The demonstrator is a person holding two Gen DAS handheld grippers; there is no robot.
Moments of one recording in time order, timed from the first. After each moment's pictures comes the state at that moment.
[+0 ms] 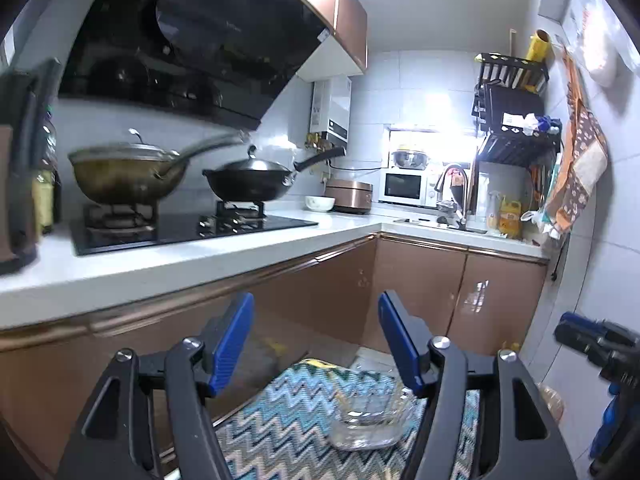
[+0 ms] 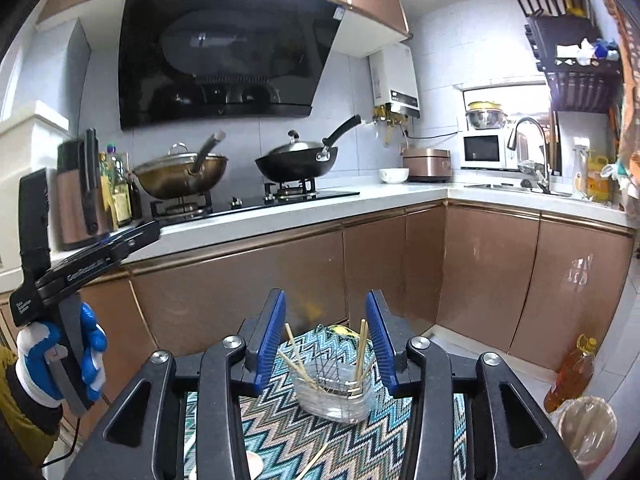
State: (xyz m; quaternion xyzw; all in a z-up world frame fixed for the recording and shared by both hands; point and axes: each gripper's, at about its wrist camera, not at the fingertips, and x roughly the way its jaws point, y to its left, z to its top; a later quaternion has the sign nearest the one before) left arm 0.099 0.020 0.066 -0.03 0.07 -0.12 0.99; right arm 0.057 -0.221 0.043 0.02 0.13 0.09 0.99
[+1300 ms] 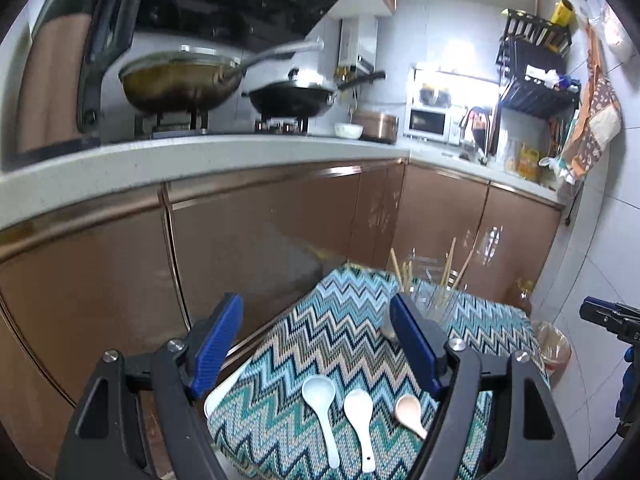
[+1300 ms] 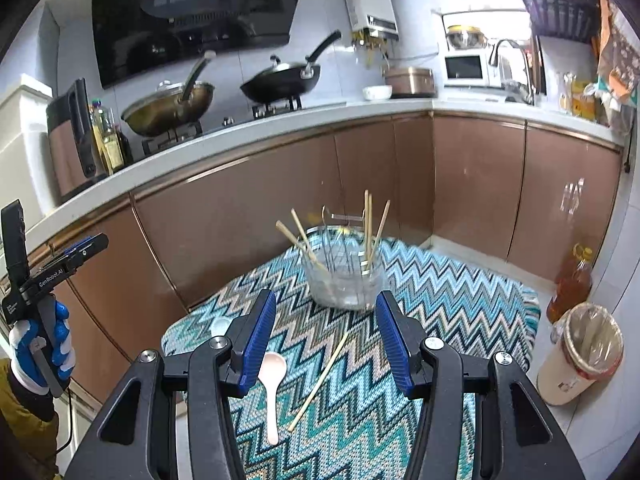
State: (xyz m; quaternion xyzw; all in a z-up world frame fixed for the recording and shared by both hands) left arm 0.060 0.111 -0.033 -0.03 0.21 -0.10 0.97; right arm 0.020 -0.202 -0.044 0.06 0.27 0.06 0.96
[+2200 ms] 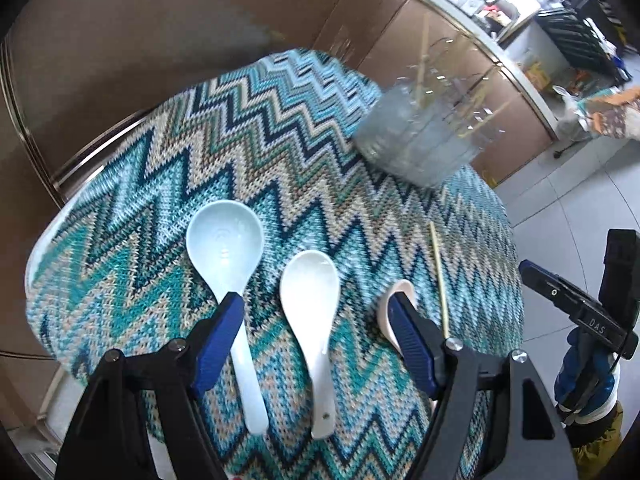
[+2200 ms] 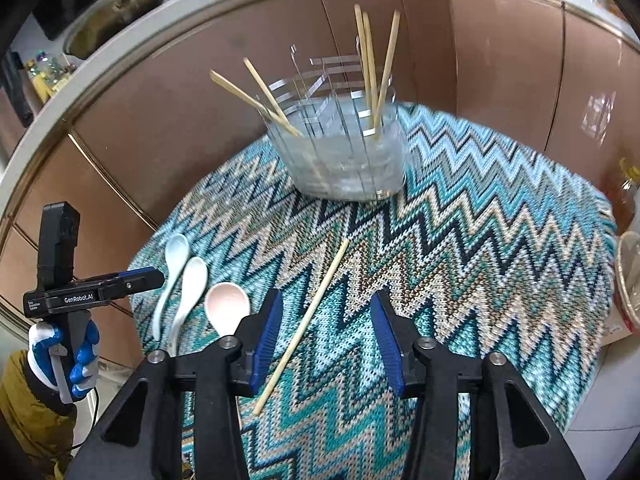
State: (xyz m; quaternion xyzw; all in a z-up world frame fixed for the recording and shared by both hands) left arm 0.184 0.061 -0.225 -0.13 0.52 -0.22 0.81; right arm 0.142 -0.213 -0.179 0.09 0.46 0.10 0.88
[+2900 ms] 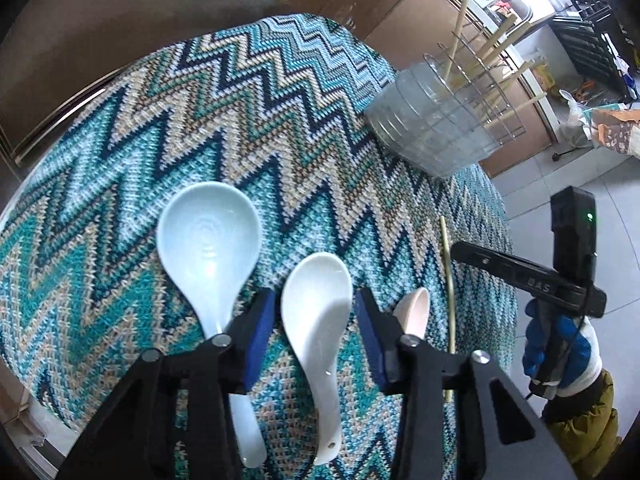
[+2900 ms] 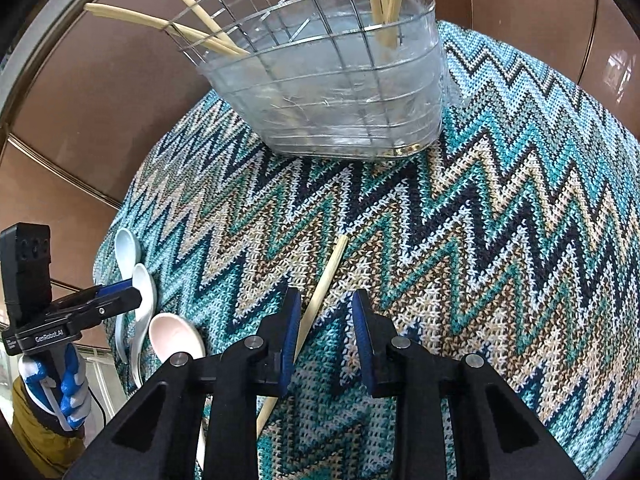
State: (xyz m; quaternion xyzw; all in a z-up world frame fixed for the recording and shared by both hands) left arm 0.209 0.052 -0.257 -0.16 0.56 -0.24 0.78; right arm 0.237 -0.202 -0.248 0.10 0.57 0.11 0.81
